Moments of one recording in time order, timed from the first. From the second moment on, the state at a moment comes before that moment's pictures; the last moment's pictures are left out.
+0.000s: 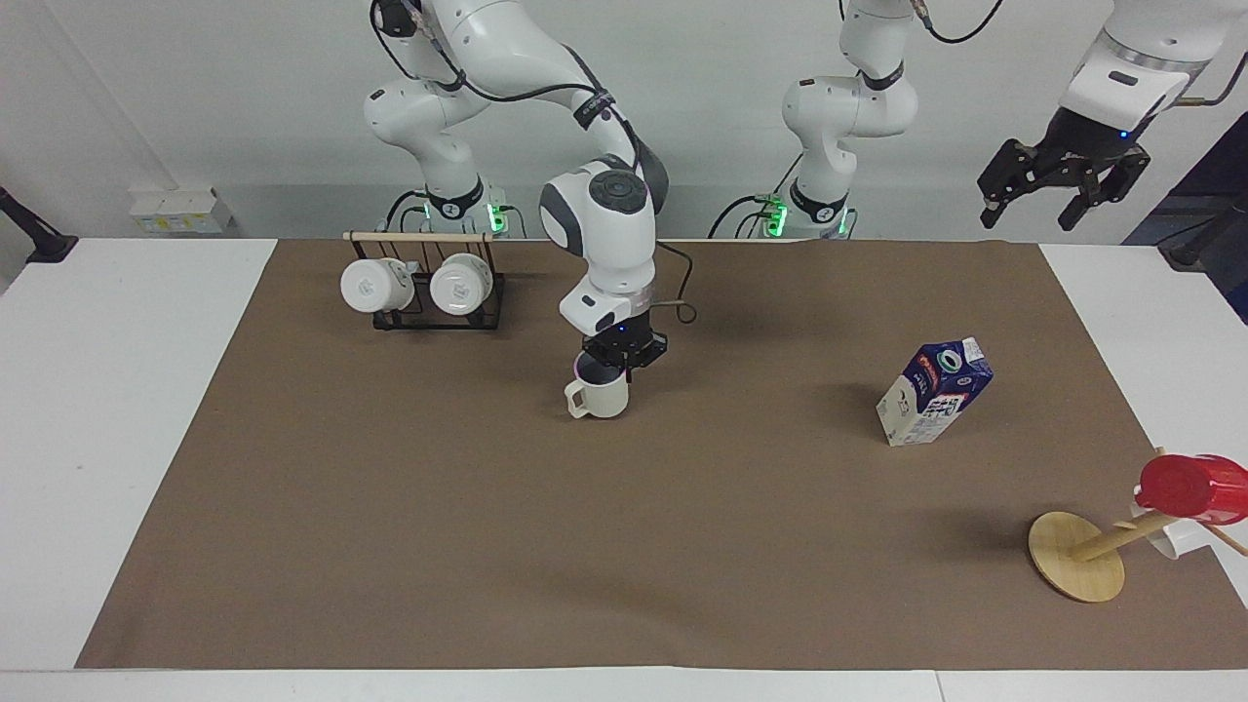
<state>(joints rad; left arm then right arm) -0.11 -0.03 0.08 -1.43 -0.01 1.44 0.07 0.66 0.31 -0.06 -1.86 -0.03 2.28 0.69</state>
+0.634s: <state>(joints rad) -0.11 -0.03 0.08 -1.43 -0.01 1.45 0.07 0.69 0.33 -0.06 -1.86 -0.09 2.32 0.82</state>
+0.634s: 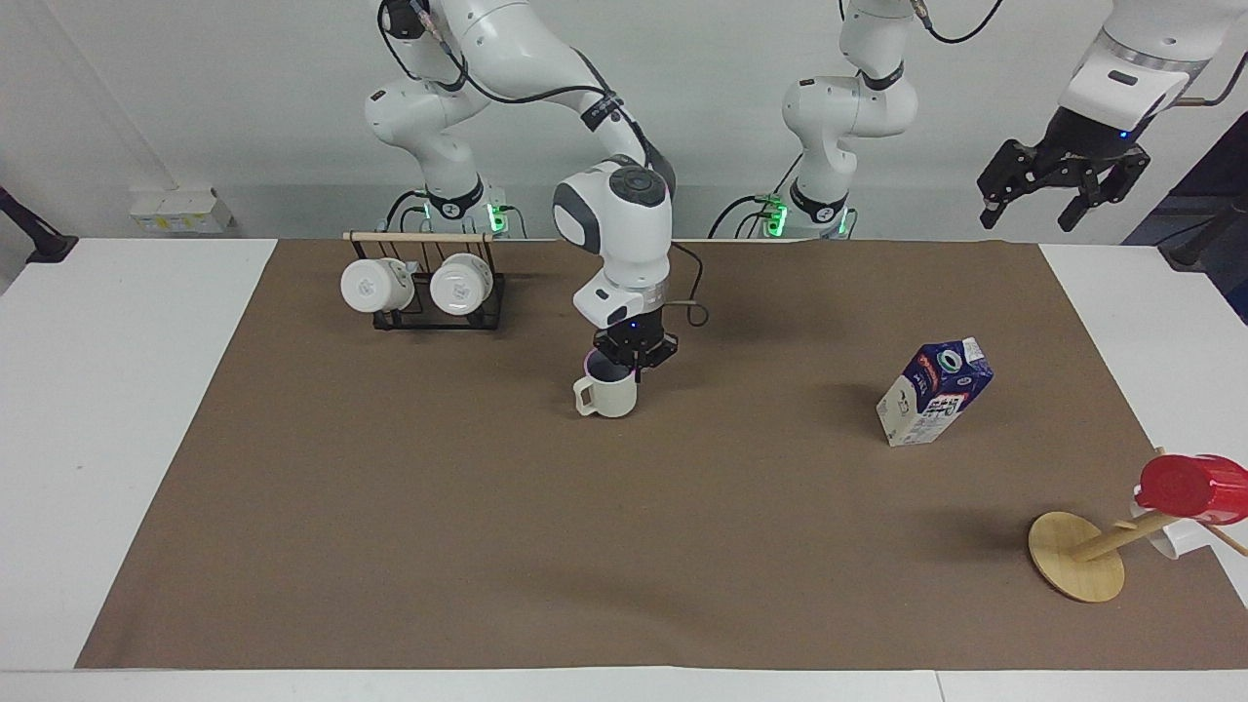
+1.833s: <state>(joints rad) -0.11 -0.02 0.08 -1.62 -0.01 1.69 0.07 0.51 0.12 -0.07 -1.83 -0.02 2.14 0.66</state>
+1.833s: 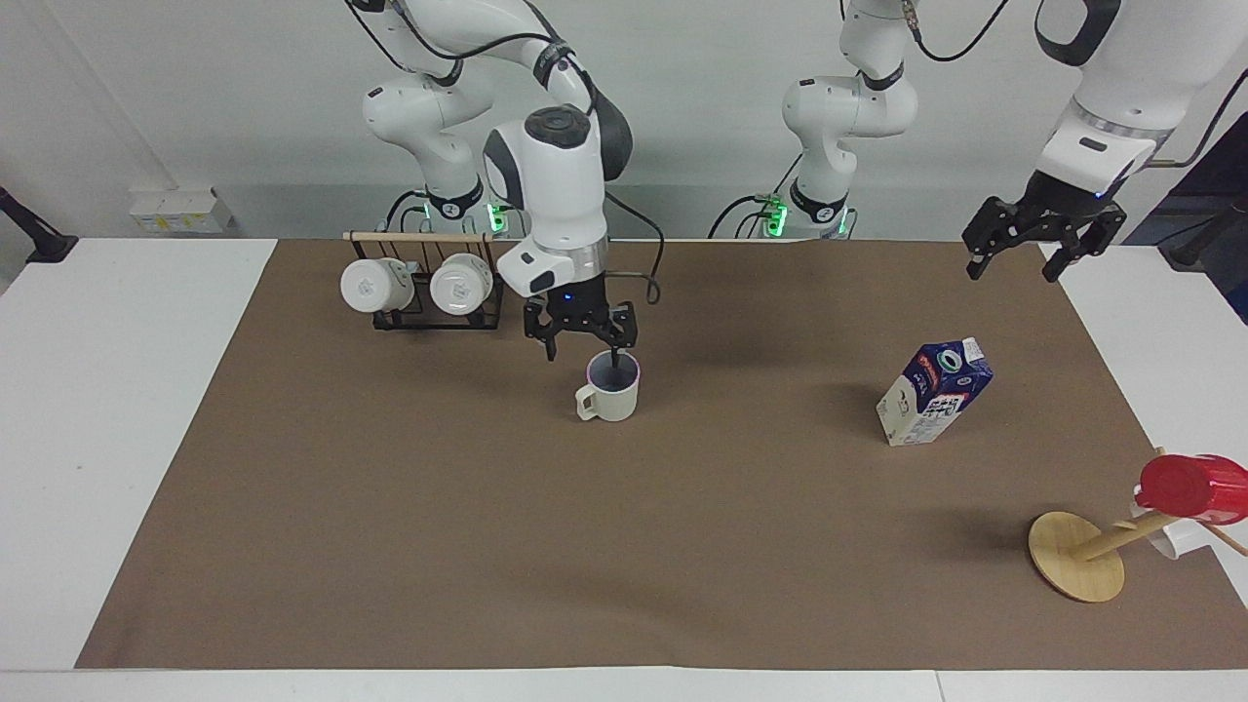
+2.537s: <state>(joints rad) -0.11 0.03 0.08 -1.82 -0.01 1.94 0.07 0.22 -0.04 -0.08 -1.82 0.00 1.88 0.36</state>
